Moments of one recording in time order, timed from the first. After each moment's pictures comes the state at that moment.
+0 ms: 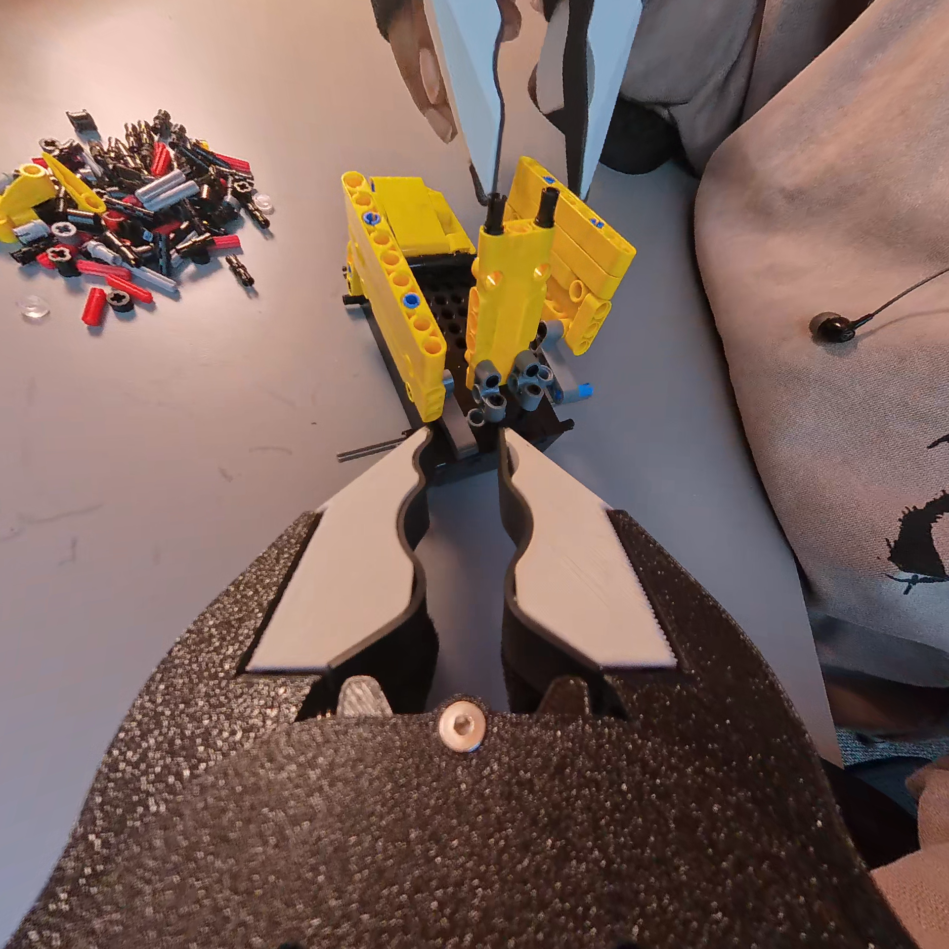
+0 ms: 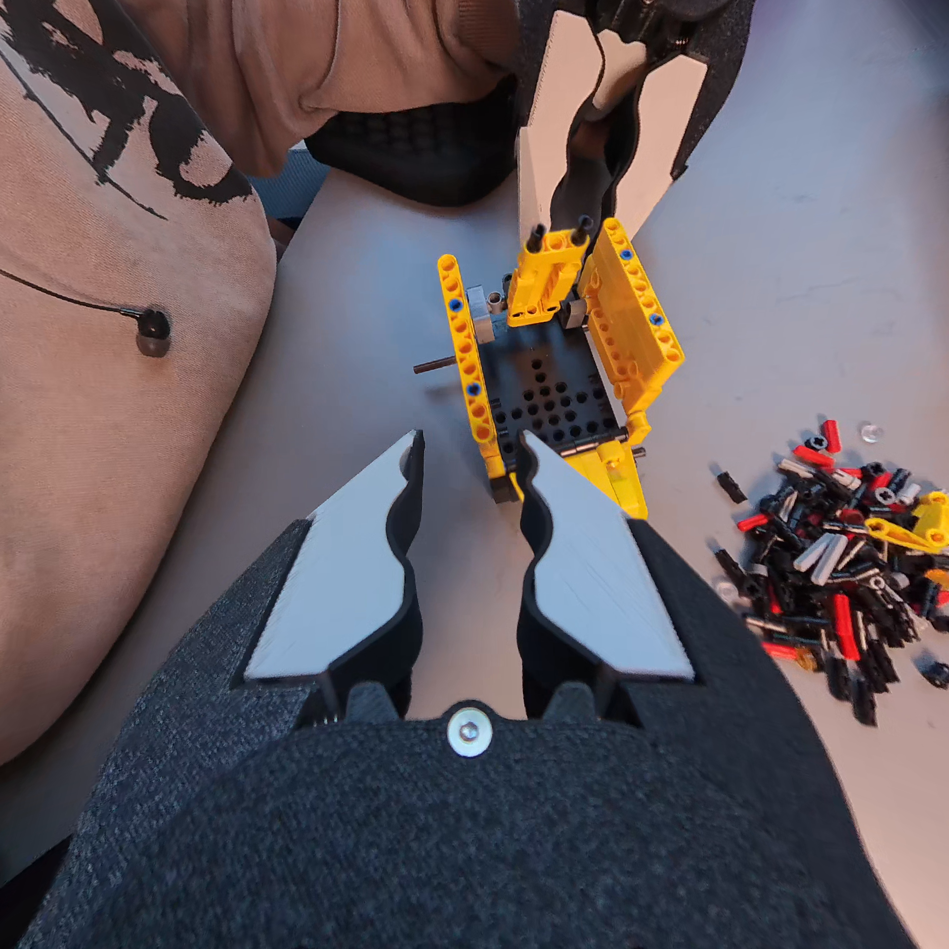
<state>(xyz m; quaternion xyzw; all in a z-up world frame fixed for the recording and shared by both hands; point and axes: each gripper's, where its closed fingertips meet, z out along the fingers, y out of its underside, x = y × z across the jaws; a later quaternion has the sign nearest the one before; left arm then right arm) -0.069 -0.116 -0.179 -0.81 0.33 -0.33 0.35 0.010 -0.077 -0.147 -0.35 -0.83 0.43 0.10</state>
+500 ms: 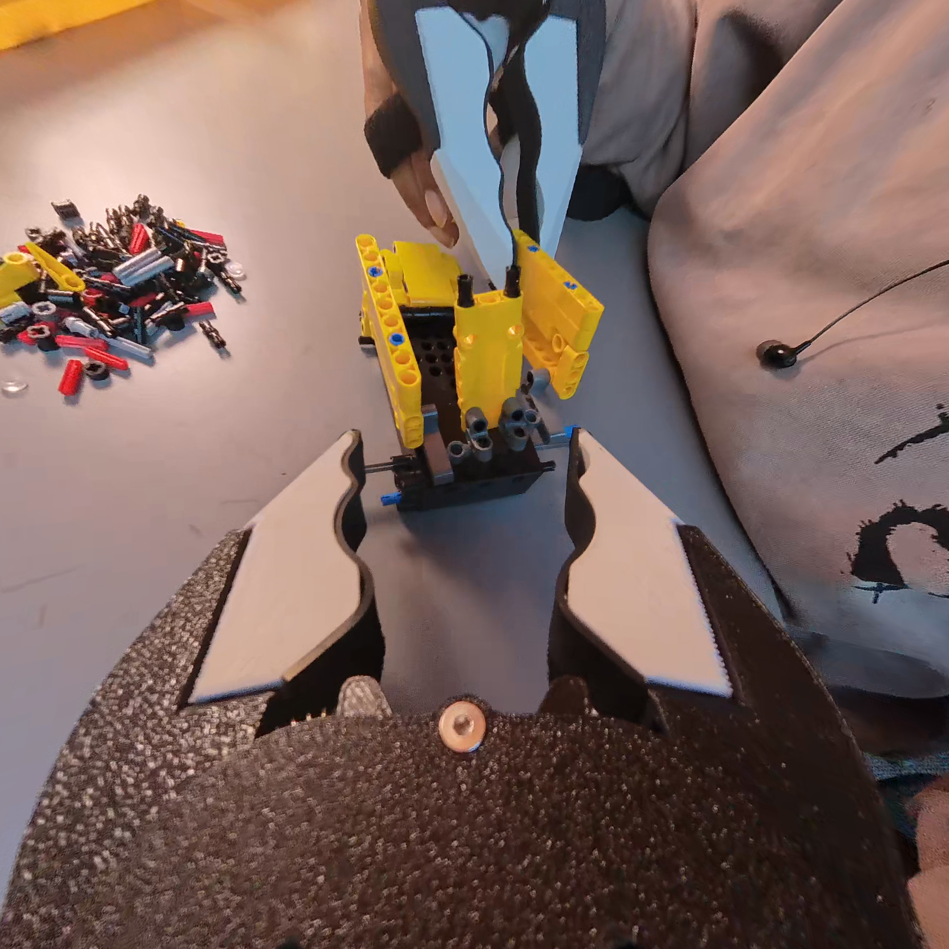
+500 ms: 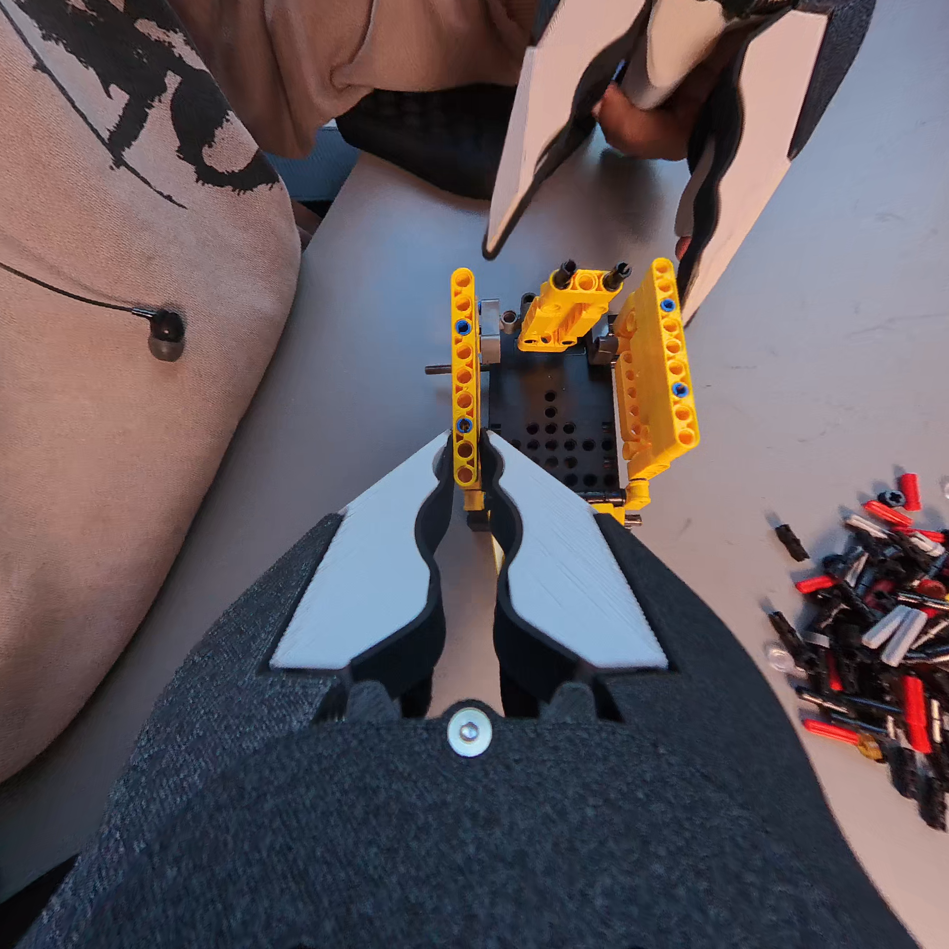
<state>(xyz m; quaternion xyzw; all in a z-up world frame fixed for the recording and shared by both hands) -0.054 -0.119 -0.163 -0.78 0.34 -0.35 0.38 0.010 -0.104 -0.157 -0.32 -0.84 0.42 0.08</state>
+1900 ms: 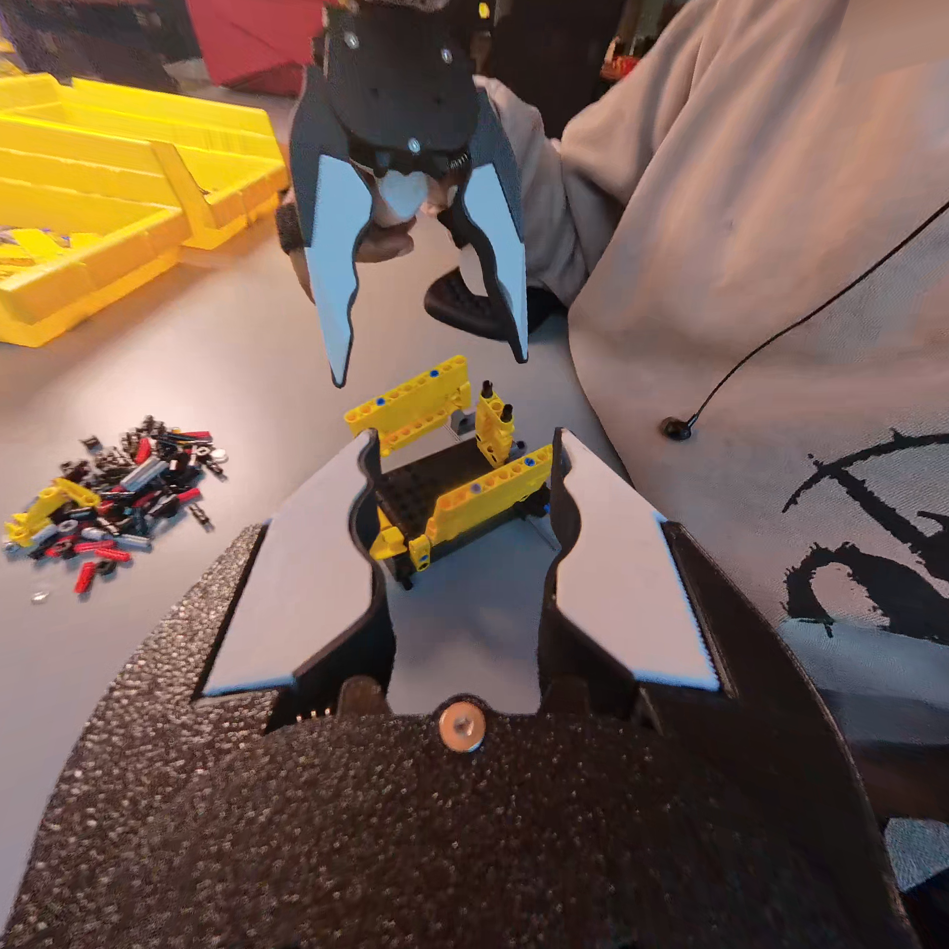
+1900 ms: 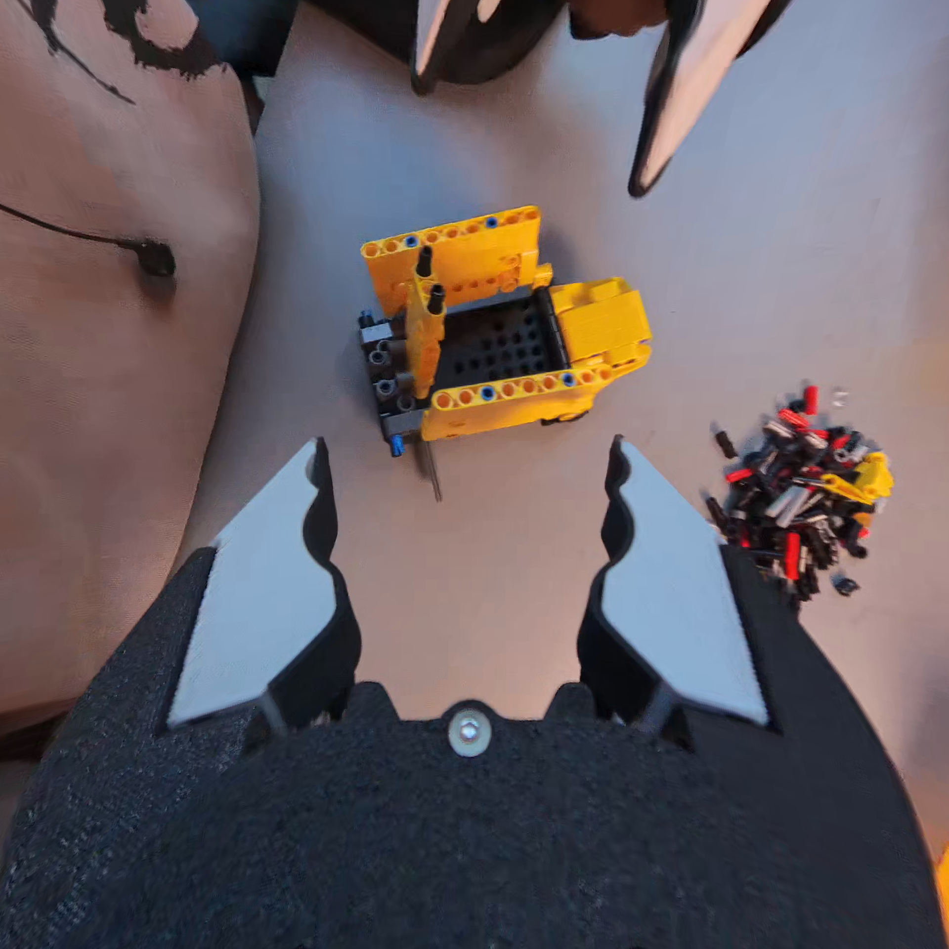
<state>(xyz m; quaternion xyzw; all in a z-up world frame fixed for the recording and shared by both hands) -0.021 -0.131 -0.104 -0.69 0.39 -0.36 0.49 0.035 -0.086 -0.140 -0.34 -0.89 0.29 0.12</state>
